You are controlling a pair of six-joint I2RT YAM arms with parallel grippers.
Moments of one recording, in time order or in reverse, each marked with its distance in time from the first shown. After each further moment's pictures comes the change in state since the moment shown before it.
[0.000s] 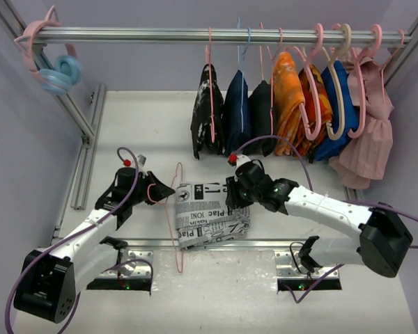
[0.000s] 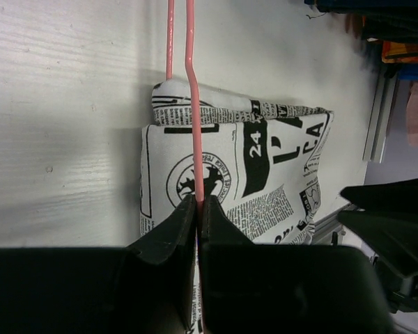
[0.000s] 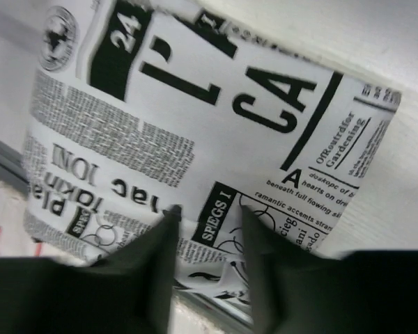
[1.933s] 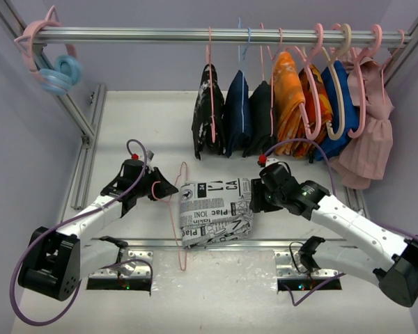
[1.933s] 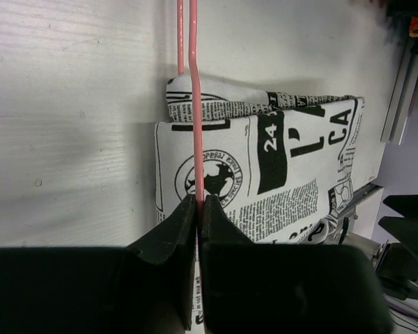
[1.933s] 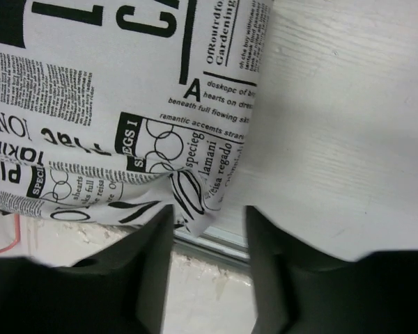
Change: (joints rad) left arm -0.007 0.171 0.106 -0.037 0.035 0.069; right arm -0.109 -0.262 -0.028 -0.371 0.050 0.074
